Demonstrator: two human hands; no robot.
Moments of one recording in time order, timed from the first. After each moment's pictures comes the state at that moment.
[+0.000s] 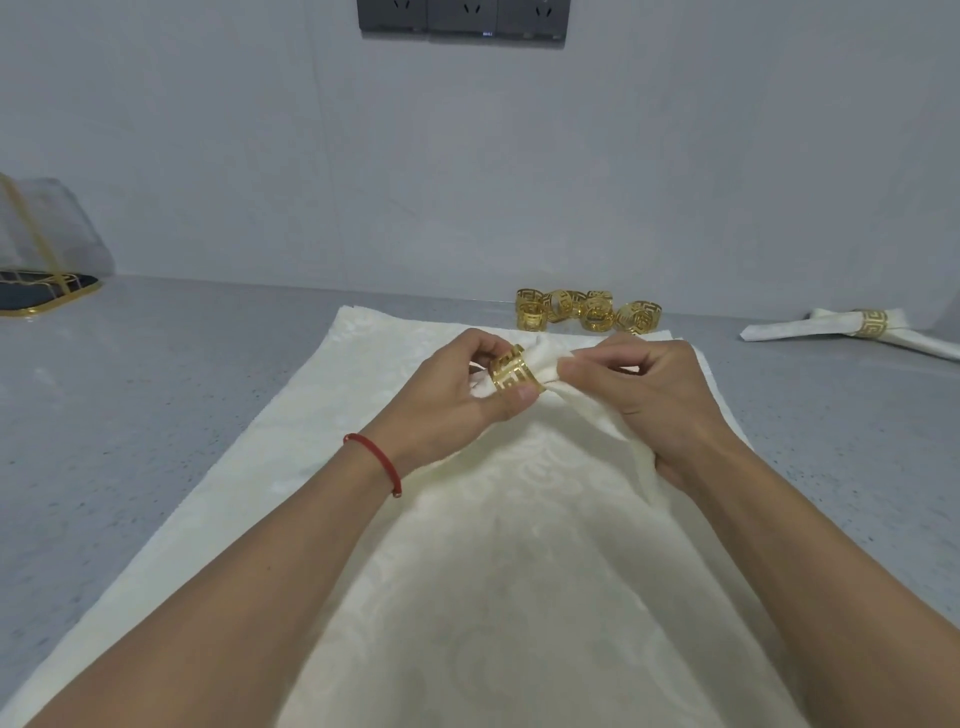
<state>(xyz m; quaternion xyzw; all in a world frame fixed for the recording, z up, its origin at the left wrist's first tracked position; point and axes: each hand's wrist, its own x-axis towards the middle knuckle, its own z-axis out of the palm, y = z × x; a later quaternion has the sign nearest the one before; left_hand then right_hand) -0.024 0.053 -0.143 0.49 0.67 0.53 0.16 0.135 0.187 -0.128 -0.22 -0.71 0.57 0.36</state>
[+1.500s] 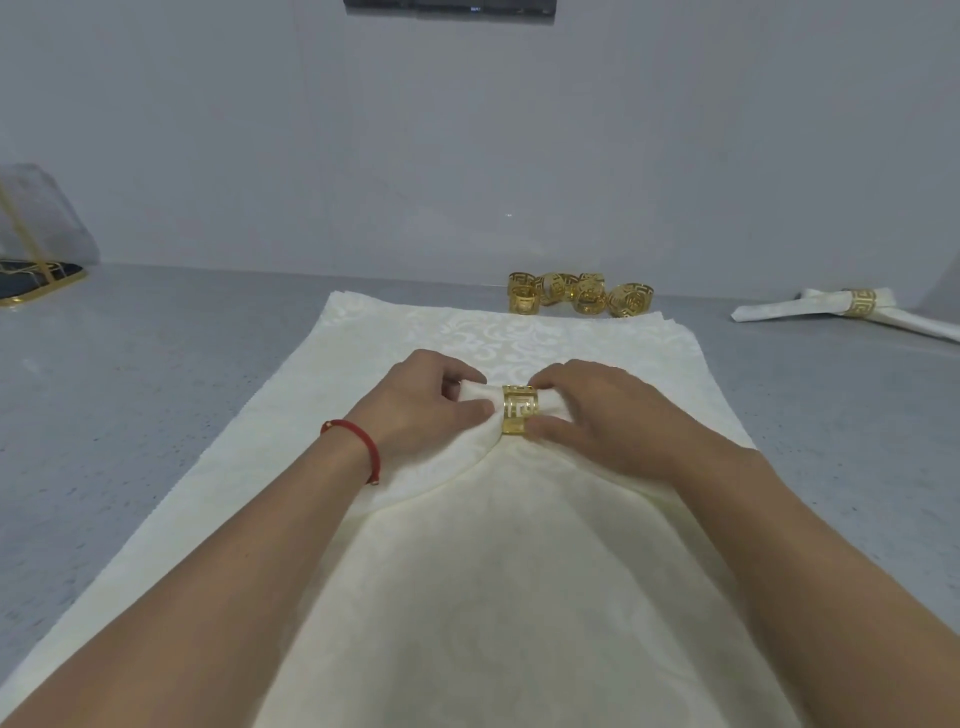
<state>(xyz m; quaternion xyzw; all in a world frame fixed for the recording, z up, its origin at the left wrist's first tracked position) -0.036 0.040 -0.157 0.43 0.78 0.42 0.18 0.136 0.201 -0.150 -0.17 -0.97 0.12 0.10</state>
